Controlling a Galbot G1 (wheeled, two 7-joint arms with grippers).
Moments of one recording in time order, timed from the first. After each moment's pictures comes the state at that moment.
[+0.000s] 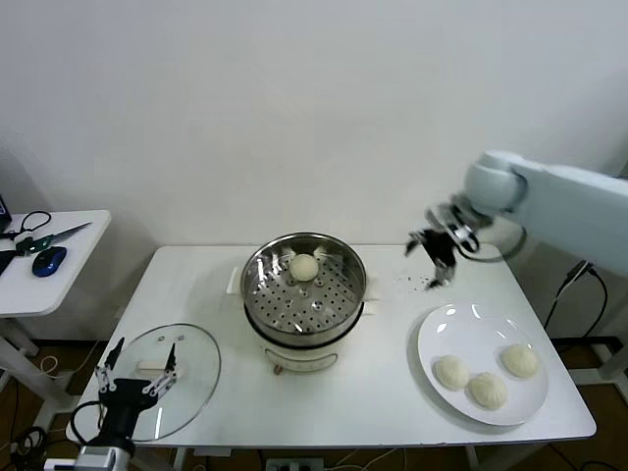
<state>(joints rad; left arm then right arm) 1.75 -1.43 -0.77 -2.12 0.05 -0.02 0.03 0.57 0.61 -1.38 1.44 0.33 -0.18 -1.09</state>
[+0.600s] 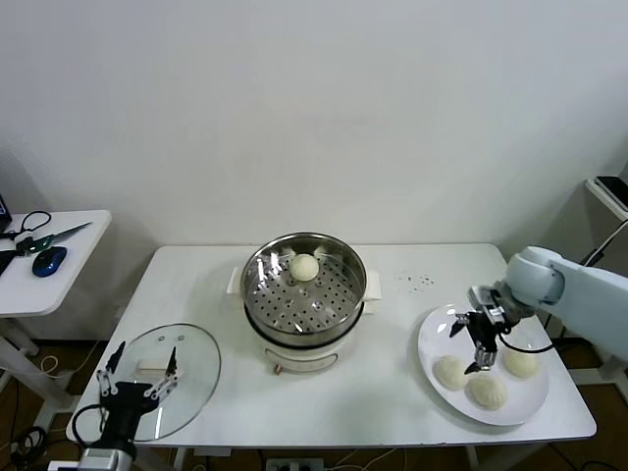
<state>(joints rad) 1.75 -1.44 -0.77 -2.11 0.07 -0.02 0.03 0.14 0.53 -1.11 1.38 0.19 -0.23 -1.09</state>
